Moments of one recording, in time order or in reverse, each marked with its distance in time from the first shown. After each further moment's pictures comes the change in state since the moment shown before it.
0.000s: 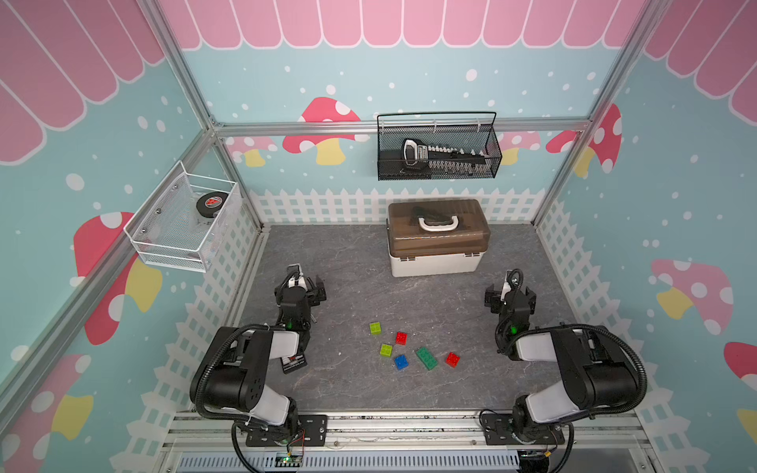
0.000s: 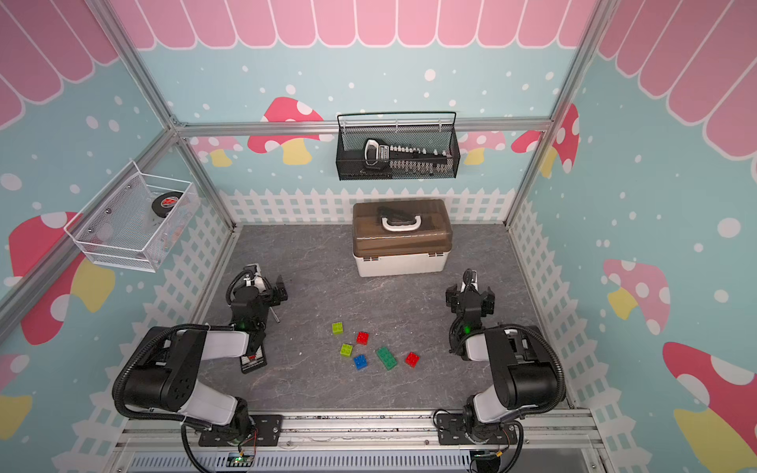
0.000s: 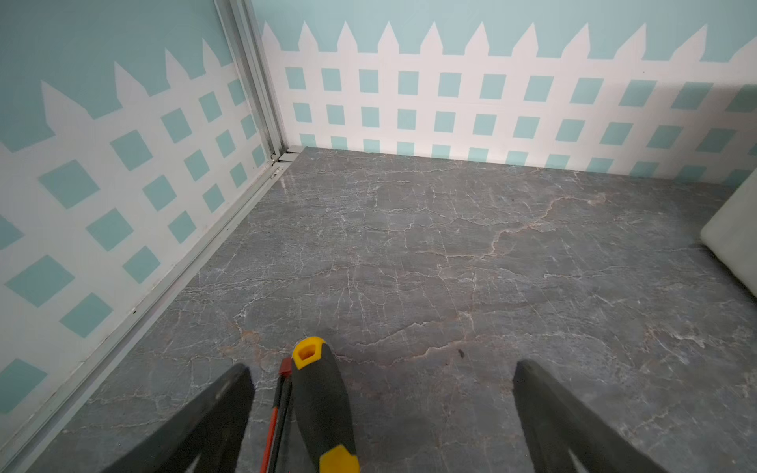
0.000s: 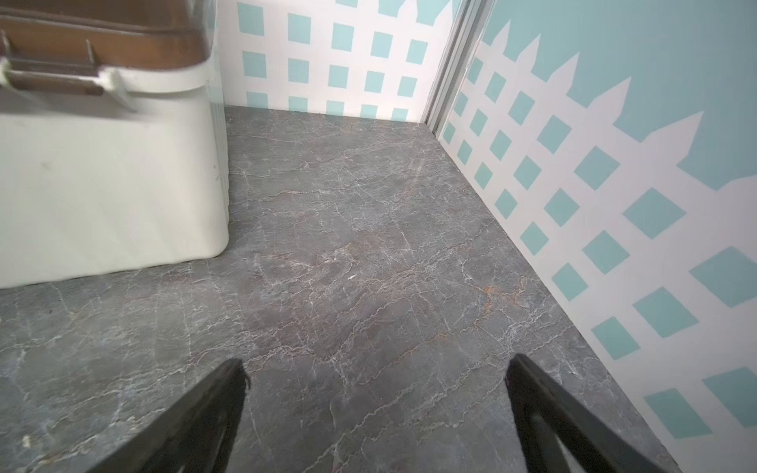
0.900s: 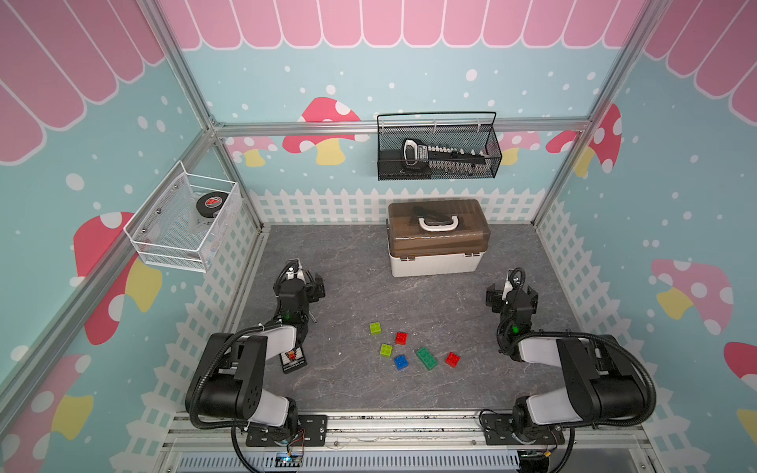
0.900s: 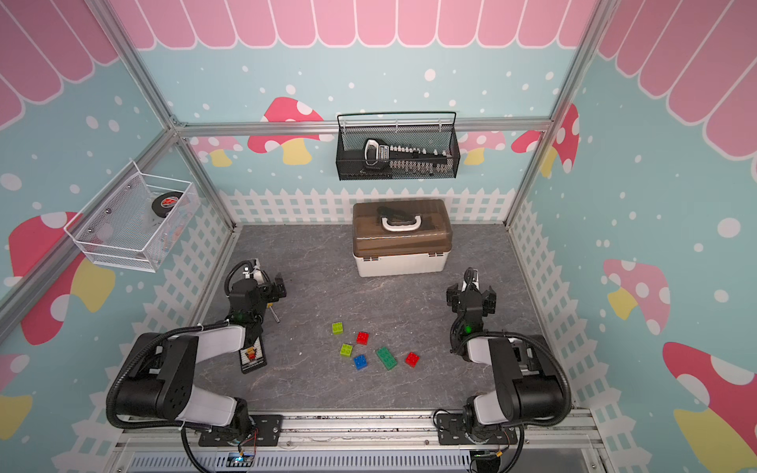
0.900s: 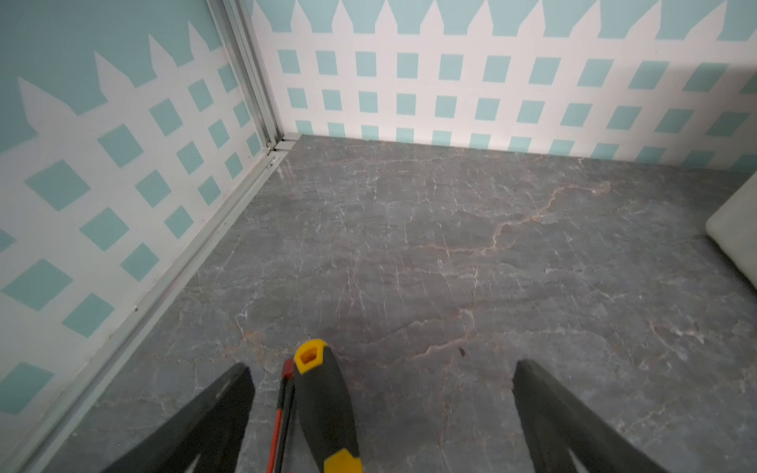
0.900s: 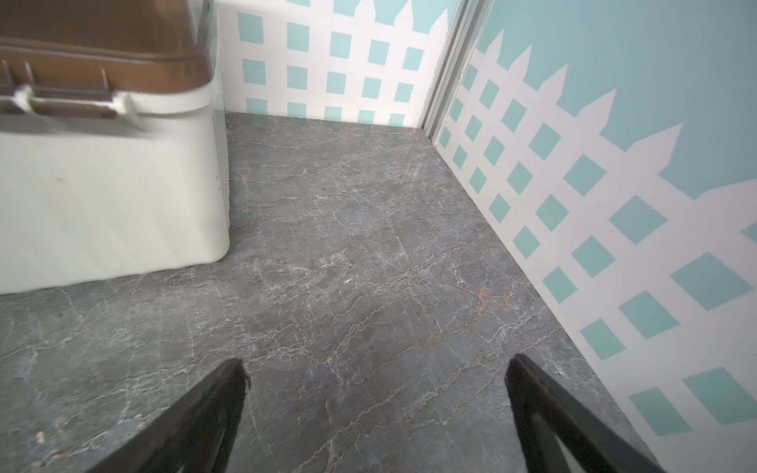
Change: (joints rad) left arm 0.017 -0.073 0.126 -0.256 0.014 -0.001; right arm 0.000 -0.121 0.015 -0.123 0.001 -0.003
